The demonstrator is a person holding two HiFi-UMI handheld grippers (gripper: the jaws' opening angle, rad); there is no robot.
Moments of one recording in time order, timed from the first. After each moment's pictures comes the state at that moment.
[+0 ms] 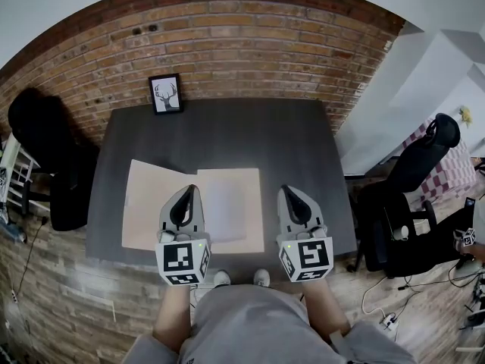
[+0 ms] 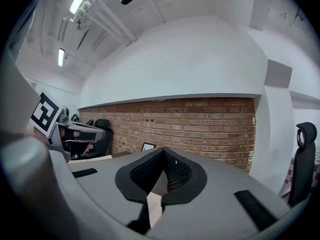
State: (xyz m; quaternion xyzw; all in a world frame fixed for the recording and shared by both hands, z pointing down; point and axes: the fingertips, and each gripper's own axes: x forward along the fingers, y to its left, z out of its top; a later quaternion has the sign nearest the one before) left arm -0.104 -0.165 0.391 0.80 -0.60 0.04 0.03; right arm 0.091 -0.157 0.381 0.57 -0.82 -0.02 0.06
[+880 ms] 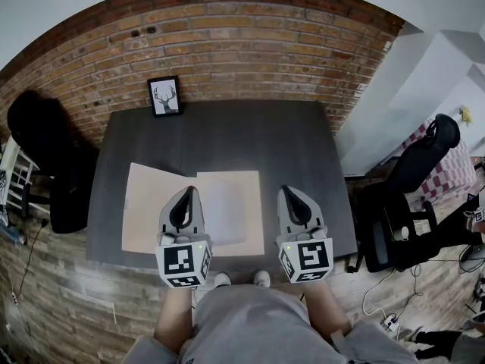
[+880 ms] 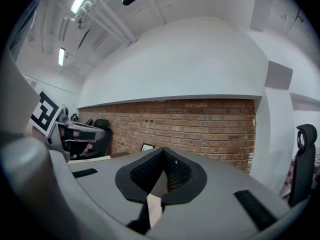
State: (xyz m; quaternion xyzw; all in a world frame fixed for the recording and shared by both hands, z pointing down) left arm -0.105 -0.170 0.387 0.79 -0.60 0.03 0.03; right arm 0.090 -0.163 0.378 0.57 -0.82 -0.02 0.06
